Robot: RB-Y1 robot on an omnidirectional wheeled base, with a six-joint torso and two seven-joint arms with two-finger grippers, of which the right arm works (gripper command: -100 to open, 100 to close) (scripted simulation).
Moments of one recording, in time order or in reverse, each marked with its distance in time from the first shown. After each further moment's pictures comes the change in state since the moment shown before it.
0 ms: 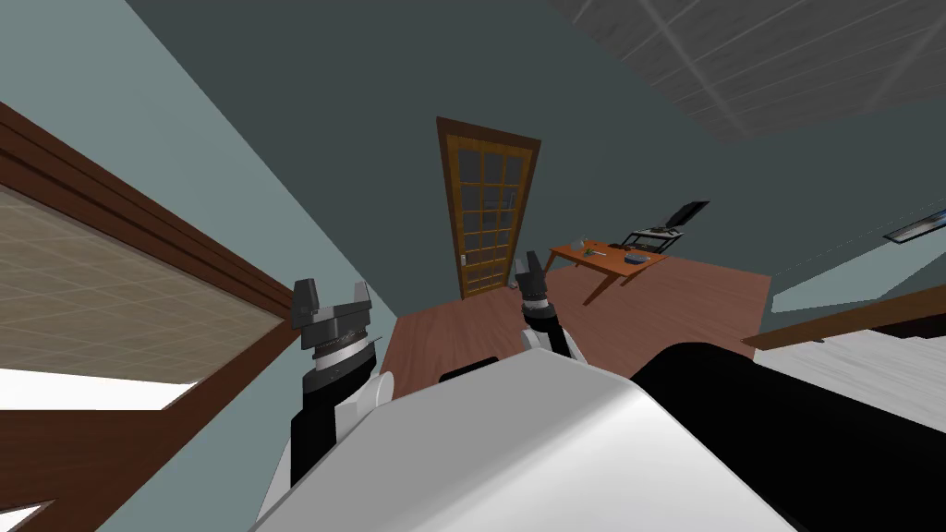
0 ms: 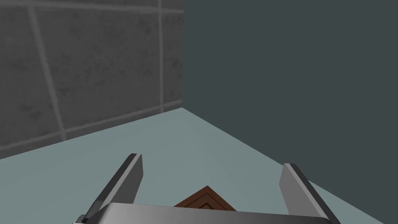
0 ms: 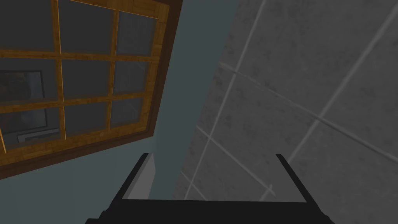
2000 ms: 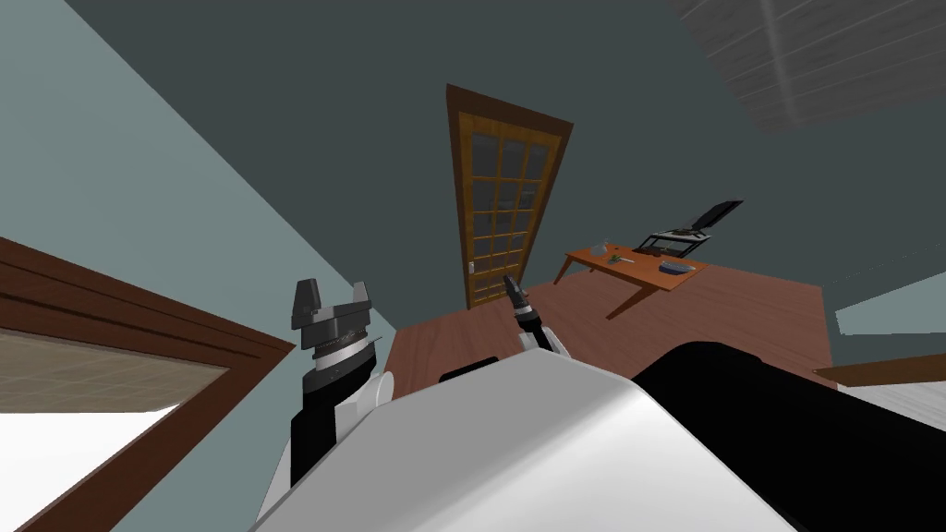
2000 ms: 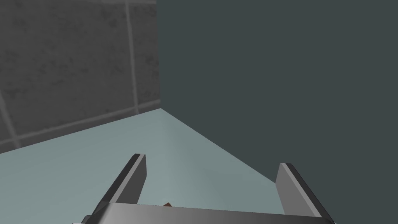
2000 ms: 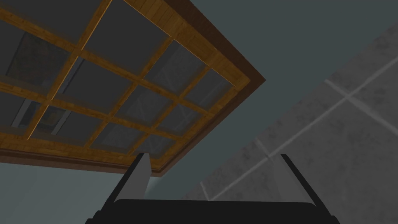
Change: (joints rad) arm -0.109 -0.080 -0.083 0.450 0.085 -0.115 0.337
